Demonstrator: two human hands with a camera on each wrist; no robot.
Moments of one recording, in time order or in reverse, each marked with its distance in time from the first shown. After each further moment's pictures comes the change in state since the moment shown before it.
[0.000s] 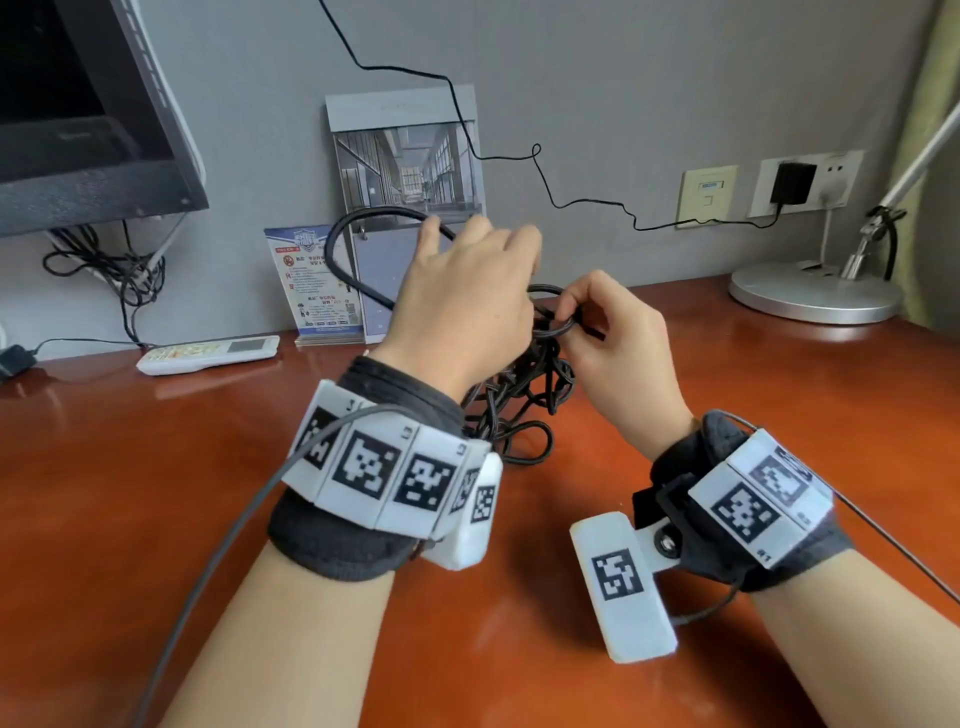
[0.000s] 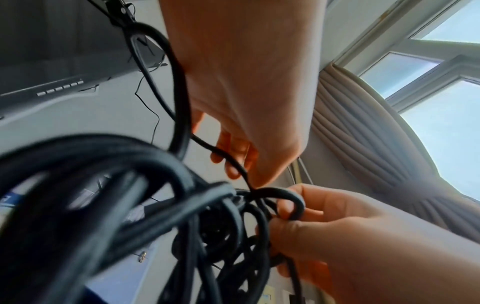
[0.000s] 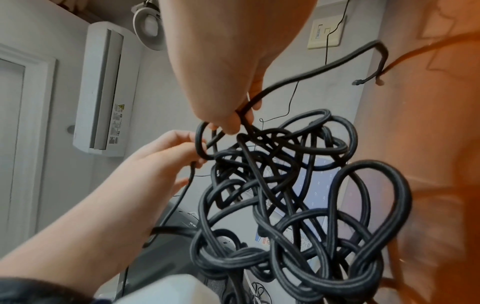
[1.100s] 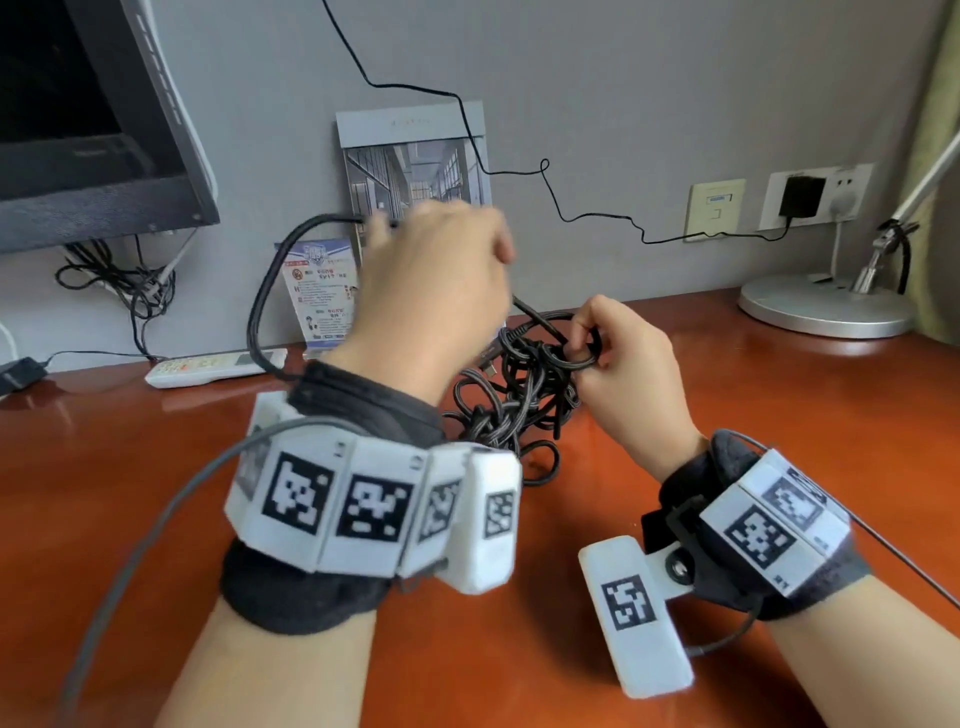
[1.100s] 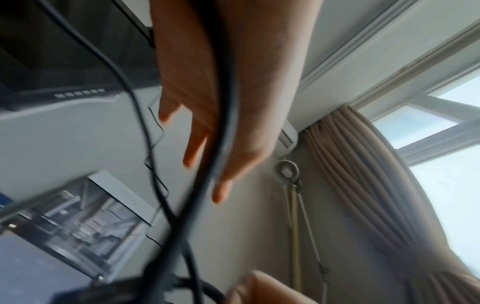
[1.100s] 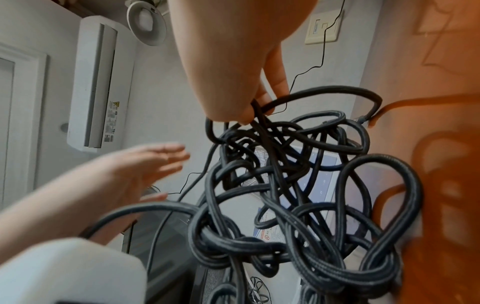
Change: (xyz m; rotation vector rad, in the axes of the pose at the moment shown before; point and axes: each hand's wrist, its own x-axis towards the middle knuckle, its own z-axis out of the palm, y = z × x) left_hand -0.002 -0.015 -0.027 -0.176 0.103 -0.218; right_hand -0.003 0.005 0.003 -0.193 -0.007 0.088
